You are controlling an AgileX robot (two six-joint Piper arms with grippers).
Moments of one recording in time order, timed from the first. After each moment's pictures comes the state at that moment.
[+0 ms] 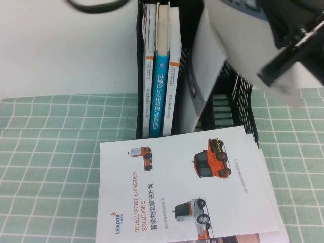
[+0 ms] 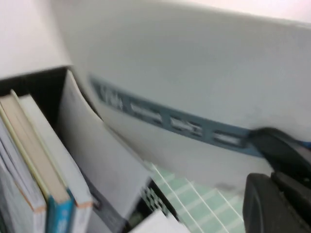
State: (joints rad) right arm 0.39 1.38 -0.79 -0.40 -1.04 0.05; left arm -0.74 1.40 -1.87 0.01 0.94 -0.27
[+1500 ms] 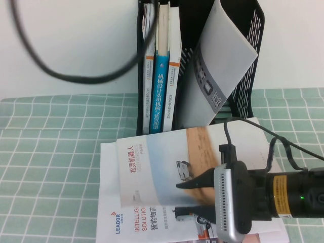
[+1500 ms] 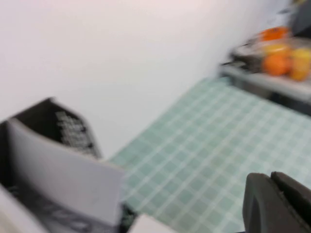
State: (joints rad) right arm 0.57 1.56 -0.65 -1.22 -0.68 0.25; left arm -0.92 1.32 -1.82 0.01 0.87 -0.08
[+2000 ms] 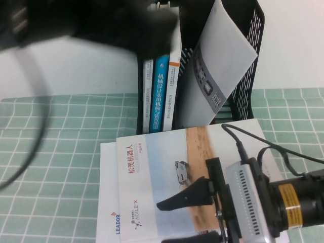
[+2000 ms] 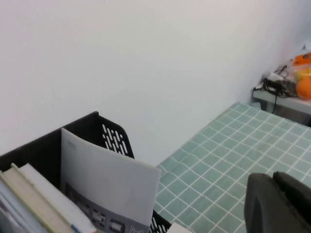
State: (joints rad) right arm 0.57 1.57 -0.65 -1.31 -1.09 0.51; left arm -0.92 1.09 -1.48 0.17 0.66 -0.15
